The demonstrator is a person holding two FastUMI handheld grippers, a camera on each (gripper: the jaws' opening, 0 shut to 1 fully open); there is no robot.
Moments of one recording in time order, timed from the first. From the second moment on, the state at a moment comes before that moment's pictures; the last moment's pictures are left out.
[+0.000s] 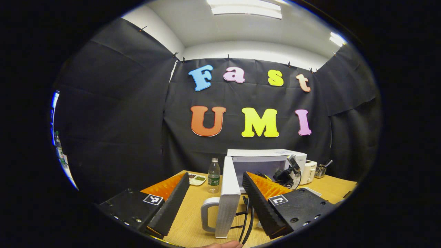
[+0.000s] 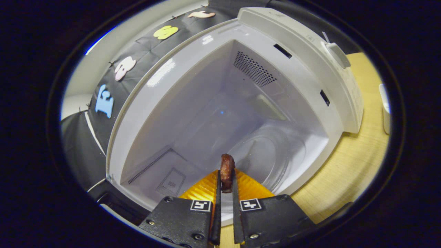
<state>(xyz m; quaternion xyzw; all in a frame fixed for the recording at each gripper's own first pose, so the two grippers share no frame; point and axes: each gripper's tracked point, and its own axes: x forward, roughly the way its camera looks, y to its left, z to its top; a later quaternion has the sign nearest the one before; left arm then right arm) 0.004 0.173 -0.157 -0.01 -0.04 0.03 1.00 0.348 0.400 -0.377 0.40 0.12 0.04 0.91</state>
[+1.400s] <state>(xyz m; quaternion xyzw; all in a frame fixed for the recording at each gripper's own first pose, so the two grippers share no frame) -0.017 0.205 -0.178 -0.01 -0.02 0.04 1.00 0.199 0.283 -0.258 0.14 0.04 0.07 0.99</state>
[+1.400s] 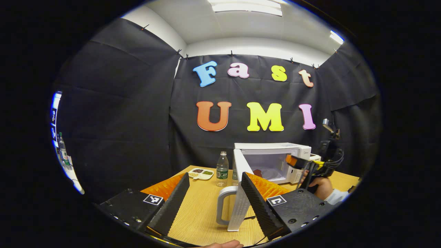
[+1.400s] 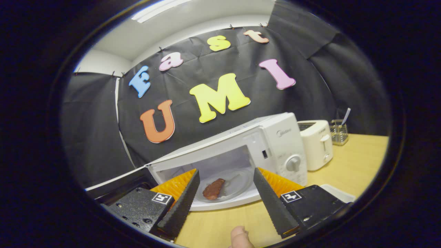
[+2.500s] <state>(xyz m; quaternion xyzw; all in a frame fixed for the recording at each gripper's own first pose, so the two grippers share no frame) 0.032 0.254 -0.311 -0.03 0.09 0.03 0.99 0.015 0.149 -0.126 0.00 0.00 0.05 1.00</state>
